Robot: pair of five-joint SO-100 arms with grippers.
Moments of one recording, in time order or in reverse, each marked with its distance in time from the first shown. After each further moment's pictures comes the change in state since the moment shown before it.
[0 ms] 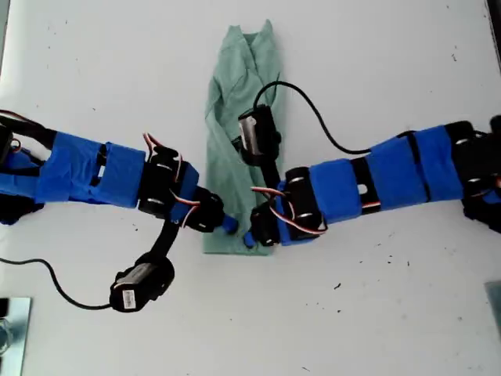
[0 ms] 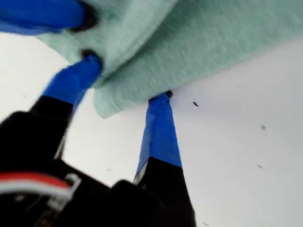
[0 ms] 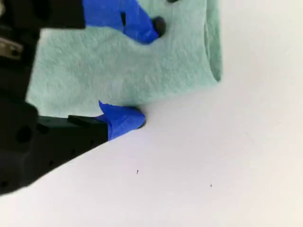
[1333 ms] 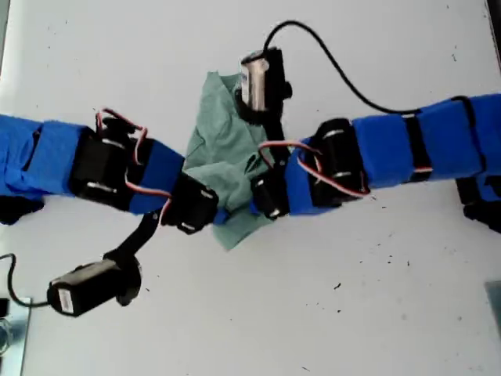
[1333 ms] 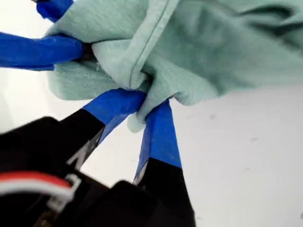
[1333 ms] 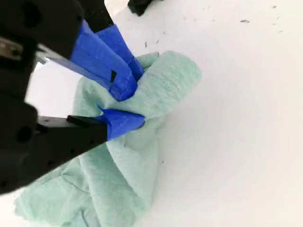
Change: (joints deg) arm 0 0.2 20.9 -6.3 4.7 10.2; arm 1 7.0 23.0 4.9 -2.0 -10.5
